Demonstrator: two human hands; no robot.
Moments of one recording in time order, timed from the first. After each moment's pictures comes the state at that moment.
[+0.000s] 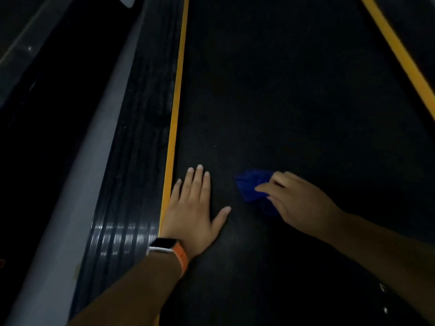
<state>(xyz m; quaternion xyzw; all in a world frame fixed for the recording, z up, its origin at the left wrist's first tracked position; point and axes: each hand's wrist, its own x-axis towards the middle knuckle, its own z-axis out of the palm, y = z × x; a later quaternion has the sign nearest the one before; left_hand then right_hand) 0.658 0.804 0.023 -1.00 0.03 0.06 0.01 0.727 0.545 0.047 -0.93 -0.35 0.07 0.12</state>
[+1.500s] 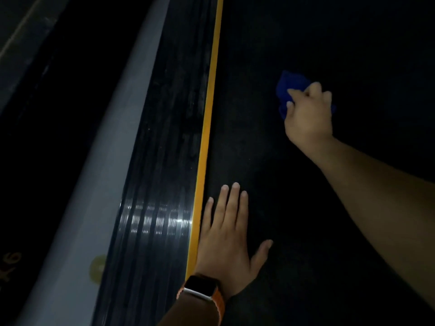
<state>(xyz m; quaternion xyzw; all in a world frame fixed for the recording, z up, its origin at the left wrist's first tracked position) 0.664 0.801 0.010 -1.00 0.03 0.08 -0.06 0.938 0.656 0.020 -0.98 -0.07 -0.08 0.15</state>
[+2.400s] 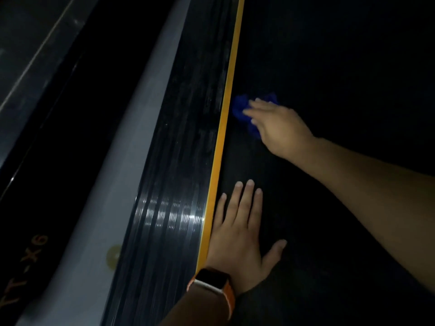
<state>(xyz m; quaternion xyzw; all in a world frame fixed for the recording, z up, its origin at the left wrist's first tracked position) 0.666 0.803 0.008 -1.00 0.03 0.07 -0.05 0.913 0.720 0.010 -0.91 -0.35 0.00 0.20</state>
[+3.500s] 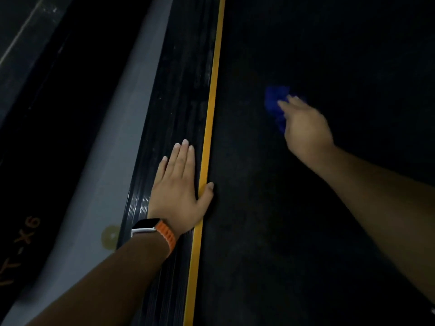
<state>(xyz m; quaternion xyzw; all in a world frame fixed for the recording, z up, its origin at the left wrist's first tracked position) 0.638 0.890 0.035 -1.00 -0.05 0.03 -0.06 0.832 0.640 0.023 -0.97 -0.17 0.01 0.17</state>
